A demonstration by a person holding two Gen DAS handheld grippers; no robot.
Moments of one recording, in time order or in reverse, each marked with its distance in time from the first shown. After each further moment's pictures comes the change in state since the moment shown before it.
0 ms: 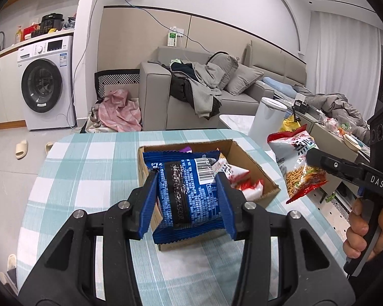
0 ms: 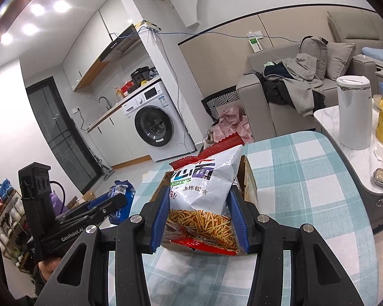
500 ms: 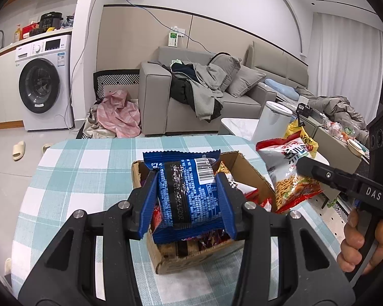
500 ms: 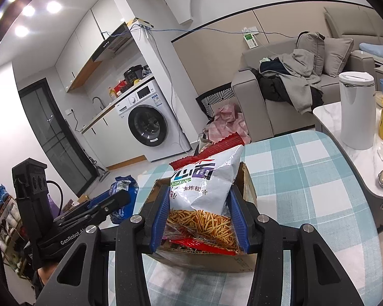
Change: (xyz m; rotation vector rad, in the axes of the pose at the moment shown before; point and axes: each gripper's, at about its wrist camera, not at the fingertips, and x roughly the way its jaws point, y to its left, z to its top) left arm 0.056 0.008 0.027 -0.010 0.005 -0.004; right arm 0.042 -0.005 0.017 0.012 0.018 -0.028
